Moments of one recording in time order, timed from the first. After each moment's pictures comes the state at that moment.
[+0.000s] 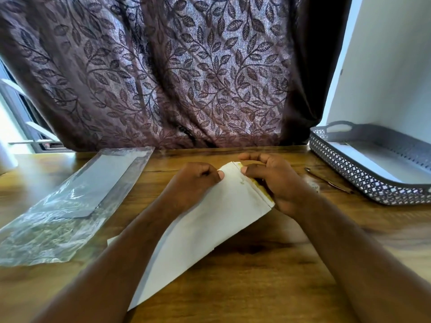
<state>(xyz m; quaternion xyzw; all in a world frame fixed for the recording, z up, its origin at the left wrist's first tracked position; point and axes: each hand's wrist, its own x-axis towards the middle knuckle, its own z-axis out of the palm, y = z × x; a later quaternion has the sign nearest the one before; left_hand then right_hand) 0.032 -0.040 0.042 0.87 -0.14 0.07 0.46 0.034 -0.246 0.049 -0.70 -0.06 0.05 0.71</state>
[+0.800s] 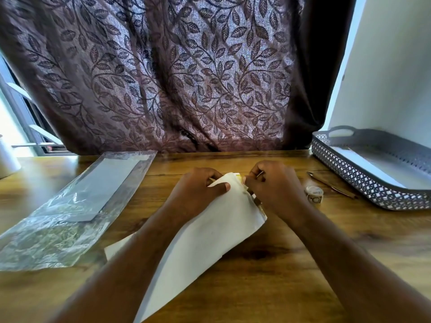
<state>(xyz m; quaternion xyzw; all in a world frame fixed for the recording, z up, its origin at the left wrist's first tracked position) 0.035 -0.038 0.039 0.92 -0.14 0.11 0.36 0.018 -0.230 0.053 -0.92 -0.06 -0.19 0.33</state>
